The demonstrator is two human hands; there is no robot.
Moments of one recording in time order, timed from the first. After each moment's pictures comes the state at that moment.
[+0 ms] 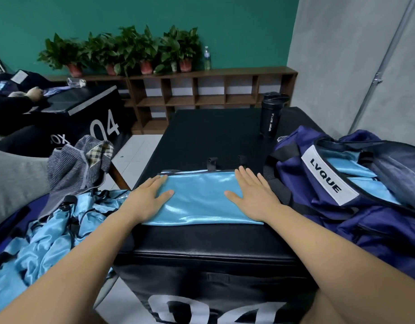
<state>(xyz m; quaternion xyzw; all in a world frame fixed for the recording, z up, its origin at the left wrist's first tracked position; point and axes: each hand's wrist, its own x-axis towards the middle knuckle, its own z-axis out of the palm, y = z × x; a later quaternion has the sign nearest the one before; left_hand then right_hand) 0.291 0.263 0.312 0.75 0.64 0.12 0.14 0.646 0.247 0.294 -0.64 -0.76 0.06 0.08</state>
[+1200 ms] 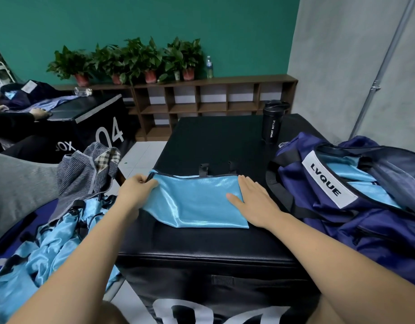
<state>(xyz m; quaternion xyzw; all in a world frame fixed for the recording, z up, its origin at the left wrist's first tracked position) 0.293 0.251 0.359 0.50 0.69 0.42 0.31 0.637 0.238 0.296 -0.64 -0.76 0.09 0.12</state>
